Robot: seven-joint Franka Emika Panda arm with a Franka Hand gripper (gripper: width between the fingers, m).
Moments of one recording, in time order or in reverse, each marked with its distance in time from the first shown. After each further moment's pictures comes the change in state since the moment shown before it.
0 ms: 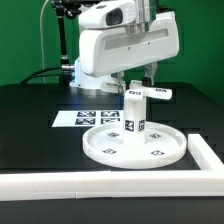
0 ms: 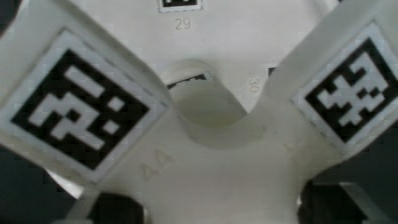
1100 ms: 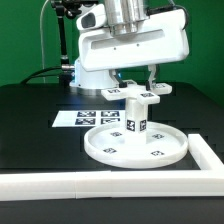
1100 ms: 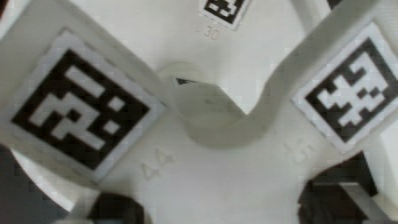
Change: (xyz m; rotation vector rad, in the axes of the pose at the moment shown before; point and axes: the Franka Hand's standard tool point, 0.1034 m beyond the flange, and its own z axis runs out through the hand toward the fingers) arm -0.002 0.000 0.002 0.044 0.166 1.089
